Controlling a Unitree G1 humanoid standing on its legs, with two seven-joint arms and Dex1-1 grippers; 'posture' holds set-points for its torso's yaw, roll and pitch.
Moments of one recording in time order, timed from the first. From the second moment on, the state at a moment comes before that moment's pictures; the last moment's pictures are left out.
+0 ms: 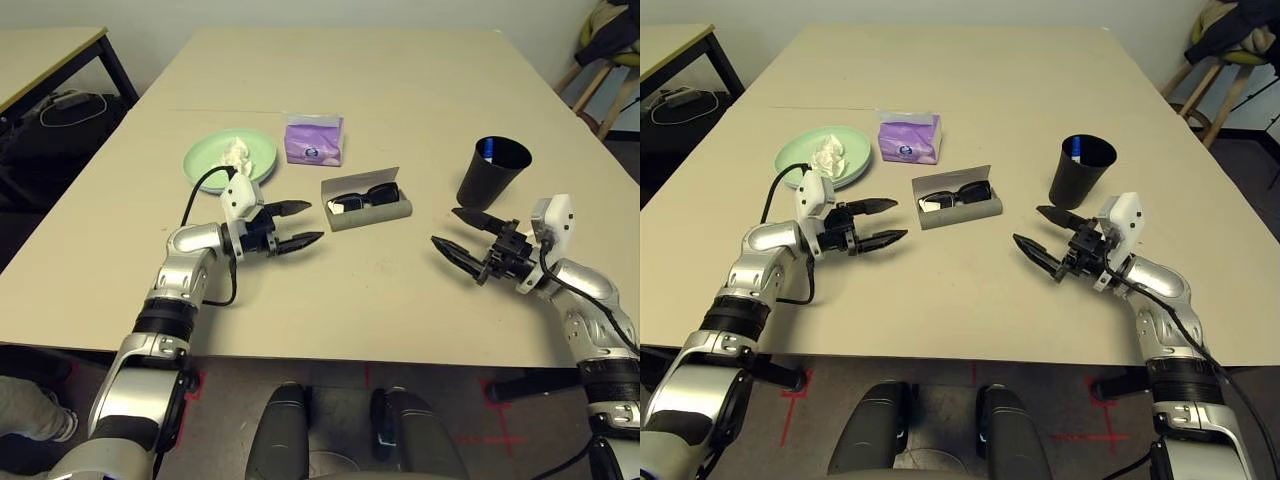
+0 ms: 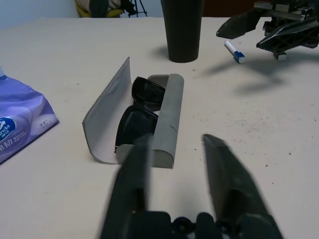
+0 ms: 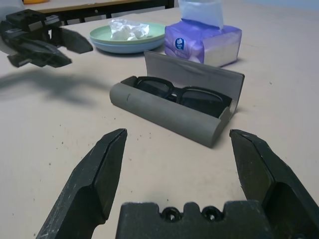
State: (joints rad) left arm -0.64 0.44 -0.04 0.58 -0.28 -0.14 -1.19; right arm -0.29 -0.46 -0.17 0.24 0.38 -0.02 1.02
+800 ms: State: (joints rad) left arm -0.91 0.33 0.02 0.95 -0.13 -0.06 -0.71; right arm -0.26 -0.46 -0.16 0.08 0.40 0.07 0.92
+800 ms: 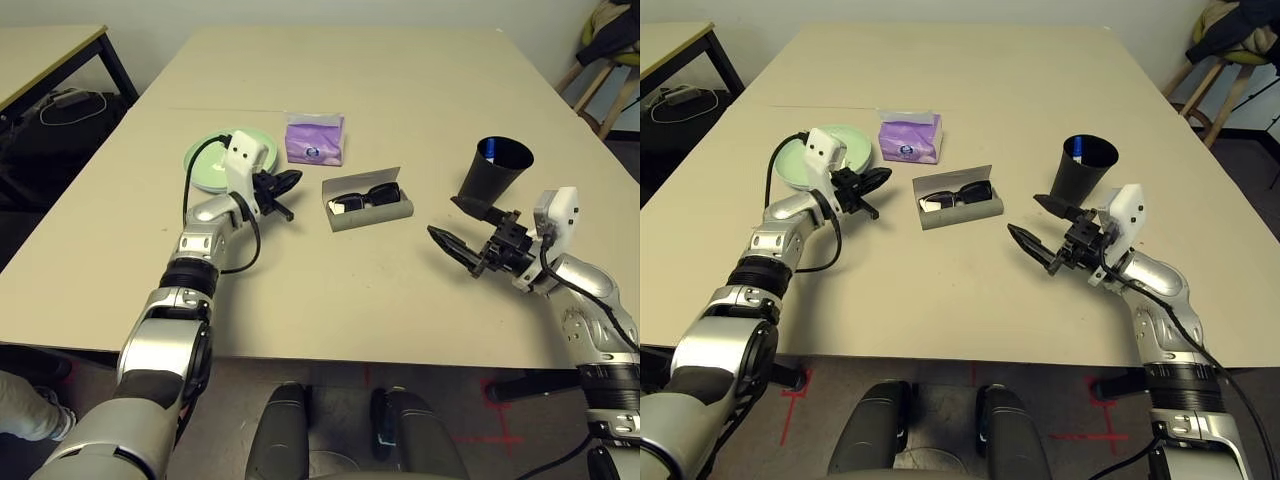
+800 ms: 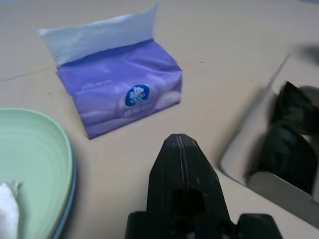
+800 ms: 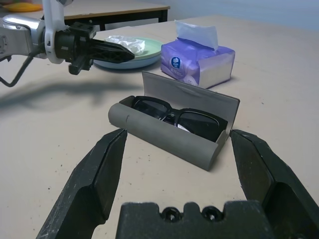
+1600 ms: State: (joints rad) left arm -1.01 0.26 0.00 1.12 -0.04 -0.16 -0.76; right arm -0.24 -0.46 -0.16 0.00 0.40 0.14 0.85
